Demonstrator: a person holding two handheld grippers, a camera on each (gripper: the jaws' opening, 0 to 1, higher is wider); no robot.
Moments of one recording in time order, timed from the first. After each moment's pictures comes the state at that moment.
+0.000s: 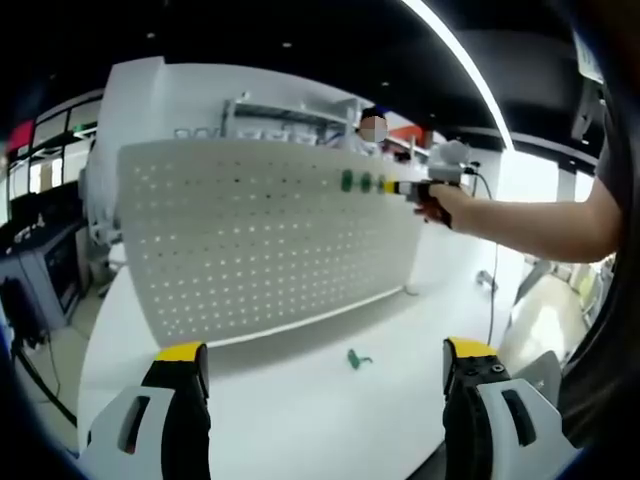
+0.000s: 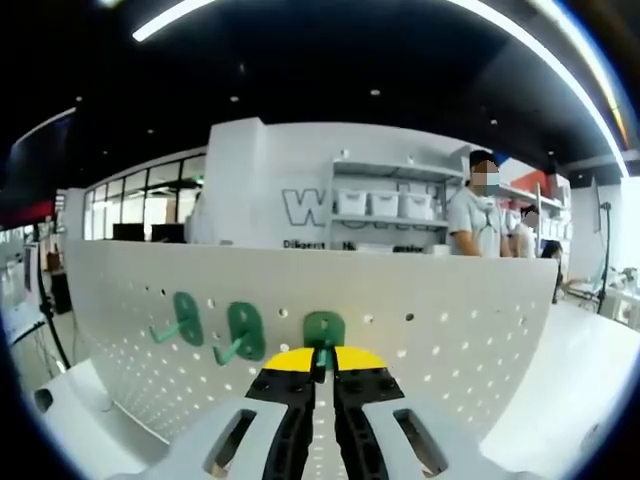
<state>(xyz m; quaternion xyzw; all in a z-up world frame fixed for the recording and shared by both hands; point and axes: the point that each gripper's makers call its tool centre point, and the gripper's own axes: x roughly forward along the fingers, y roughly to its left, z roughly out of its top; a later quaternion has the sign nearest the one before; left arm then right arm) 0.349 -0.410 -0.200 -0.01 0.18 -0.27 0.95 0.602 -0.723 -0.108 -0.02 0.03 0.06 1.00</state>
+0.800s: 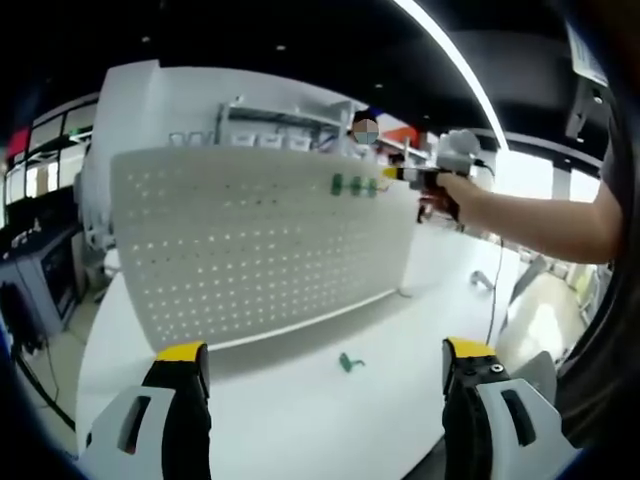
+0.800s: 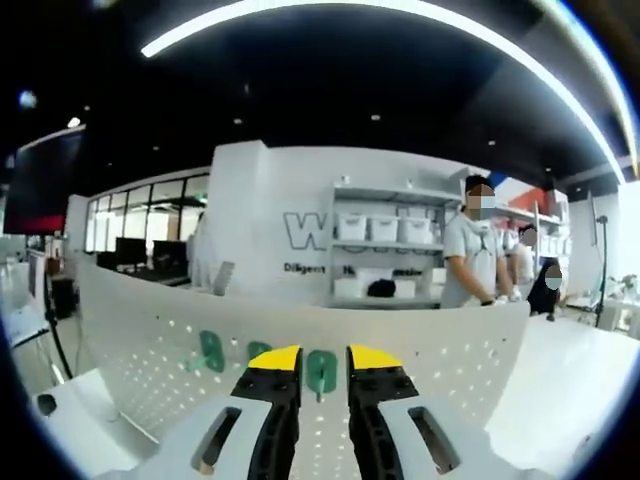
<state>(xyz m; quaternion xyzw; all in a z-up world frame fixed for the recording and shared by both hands) 0.341 -0.422 -0.192 -0.01 0.17 -0.29 0.94 0.560 -0.720 -0.066 -0.03 -0.01 0.06 1.00</state>
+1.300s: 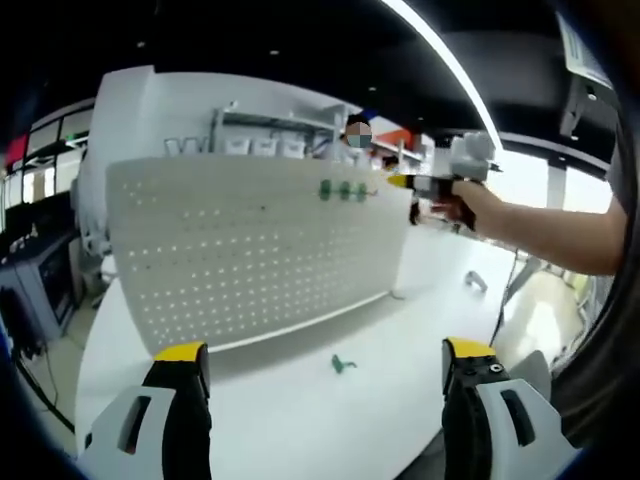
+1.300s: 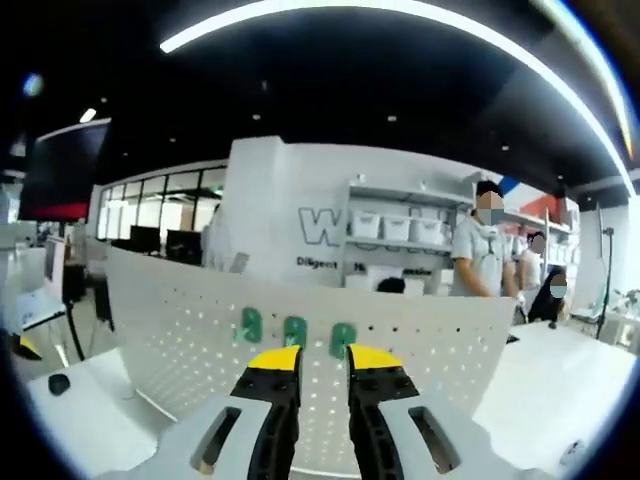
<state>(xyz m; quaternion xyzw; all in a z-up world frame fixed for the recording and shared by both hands) 0.330 -0.429 -0.187 0.00 0.16 -0.30 0.94 0.501 -0.700 -0.079 -0.06 0.00 0.09 0.99</state>
